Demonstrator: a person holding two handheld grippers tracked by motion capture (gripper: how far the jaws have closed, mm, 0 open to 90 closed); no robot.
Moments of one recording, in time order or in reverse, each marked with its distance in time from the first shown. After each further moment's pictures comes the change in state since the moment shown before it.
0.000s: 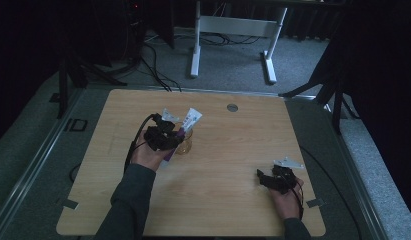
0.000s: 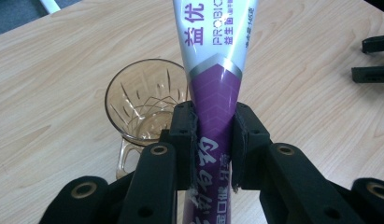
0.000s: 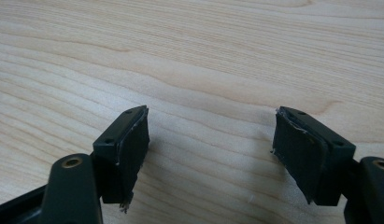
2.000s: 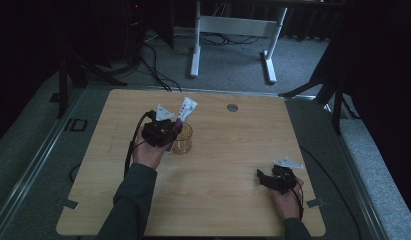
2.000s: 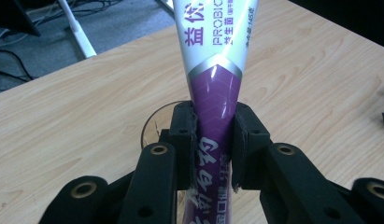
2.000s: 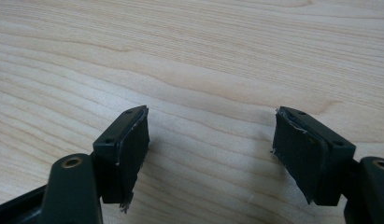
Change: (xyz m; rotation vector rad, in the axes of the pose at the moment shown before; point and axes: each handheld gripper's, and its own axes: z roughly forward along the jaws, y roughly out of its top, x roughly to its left) left arm 0.010 -0.002 0.003 -0.178 0.087 -0.012; right arm 0.000 0.000 0.000 0.000 0.000 0.000
